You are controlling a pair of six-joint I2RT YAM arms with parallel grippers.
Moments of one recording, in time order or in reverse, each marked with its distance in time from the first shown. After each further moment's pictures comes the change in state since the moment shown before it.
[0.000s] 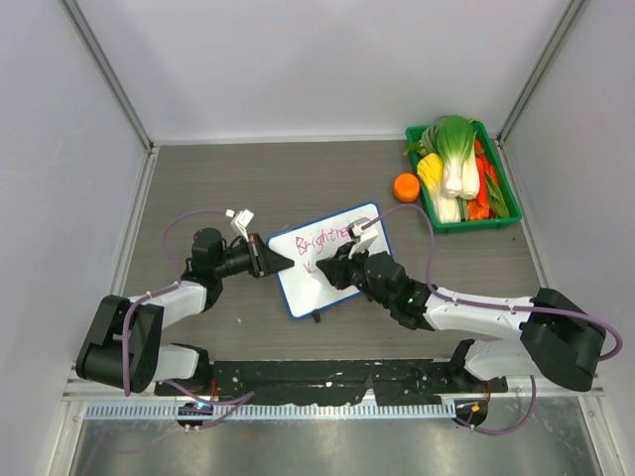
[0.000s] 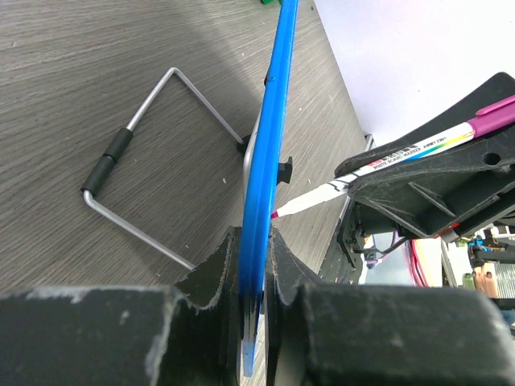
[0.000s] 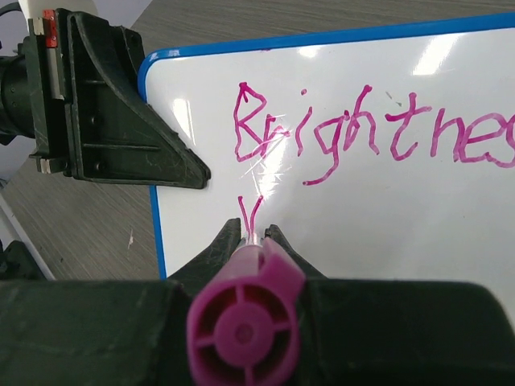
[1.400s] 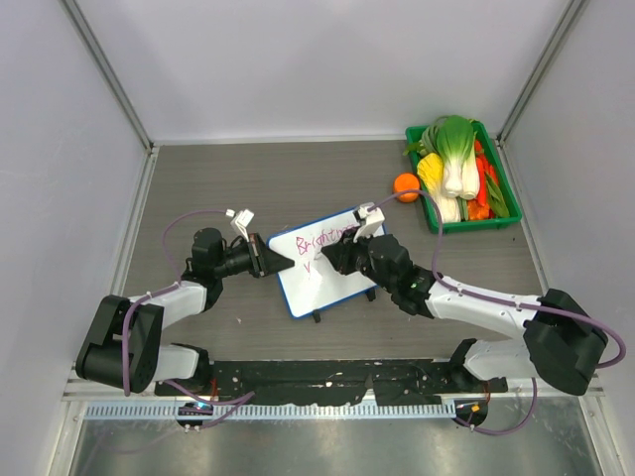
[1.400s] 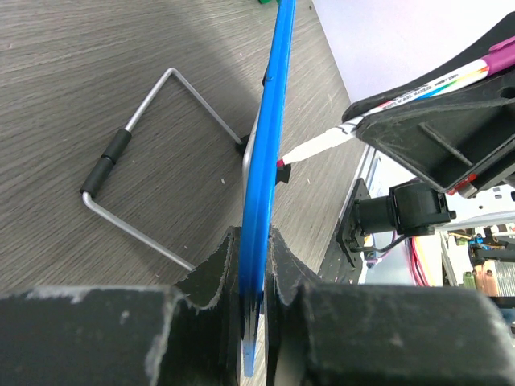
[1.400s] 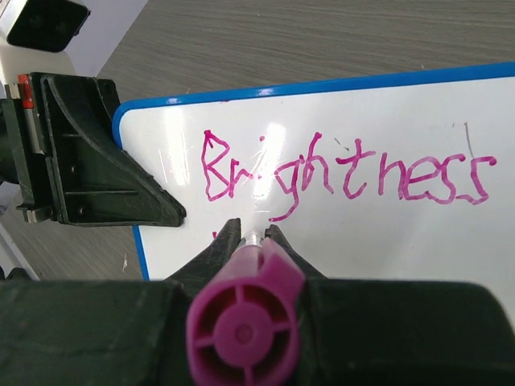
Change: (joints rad) left arm 0.000 0.000 0.000 0.005 0.003 0.000; right arm -0.098 -0.018 0.084 -0.117 -0.065 0.025
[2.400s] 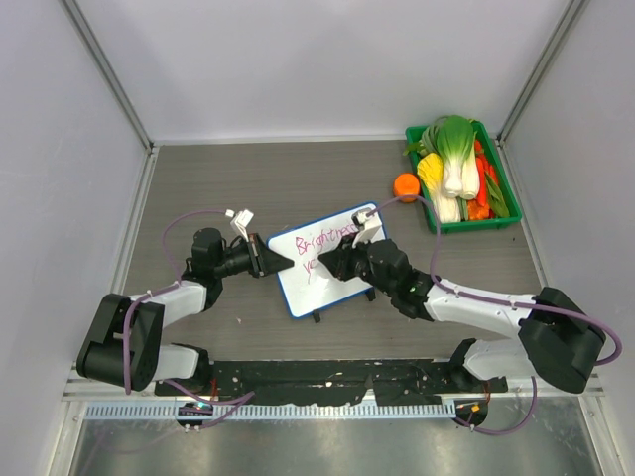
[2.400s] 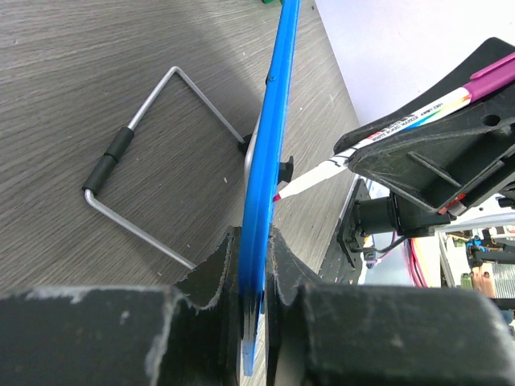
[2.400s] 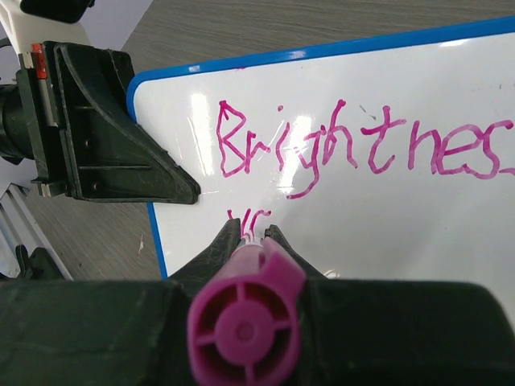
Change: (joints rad) left arm 0.002 0.008 0.000 -0.002 0.002 -0.002; right arm 0.002 0.031 -0.034 0.043 -0.056 0.037
